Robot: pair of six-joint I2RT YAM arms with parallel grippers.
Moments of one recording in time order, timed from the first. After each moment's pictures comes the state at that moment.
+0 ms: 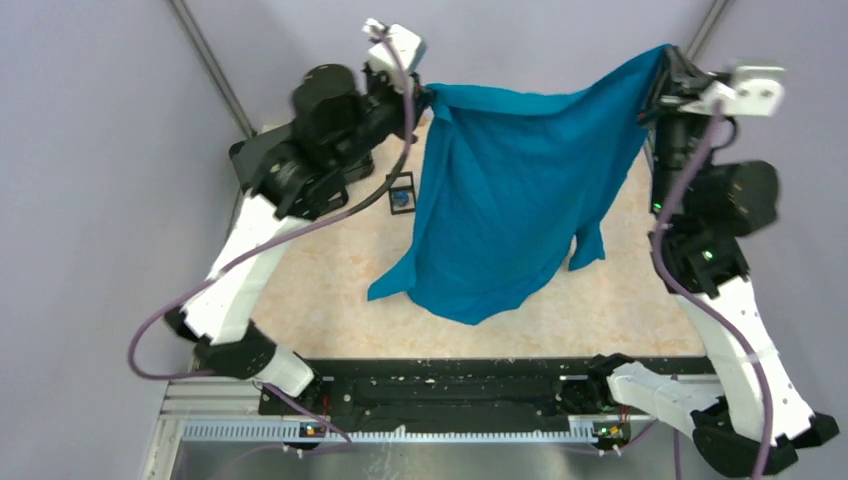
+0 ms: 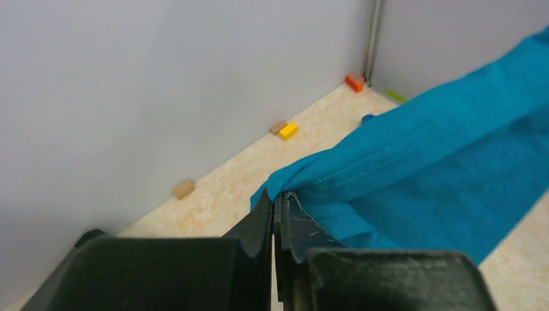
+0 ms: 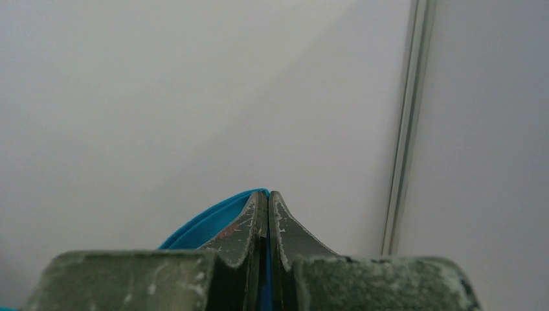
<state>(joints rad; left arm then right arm) -0.71 1.47 2.07 -0.58 -0.03 0.12 0.46 0.95 1.46 0.19 0.43 -0.31</state>
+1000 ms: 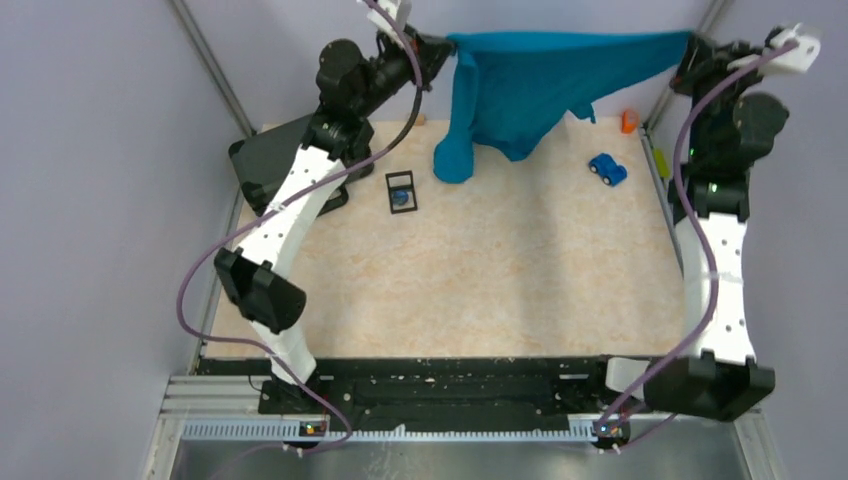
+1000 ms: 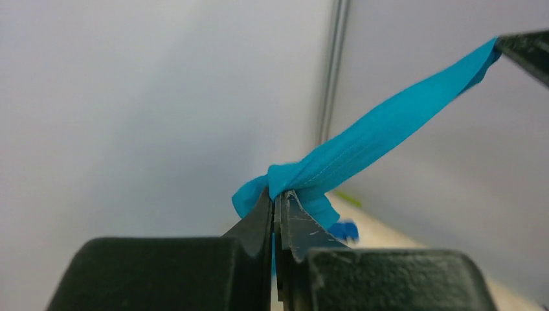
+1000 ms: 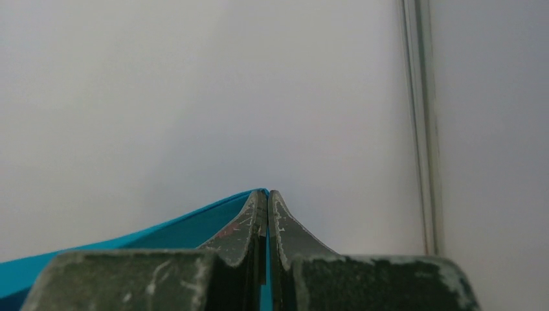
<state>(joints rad) -0.46 1.87 2.17 0.10 0.36 -0.17 -0.17 1.34 1.60 0.22 -0.02 0.32</state>
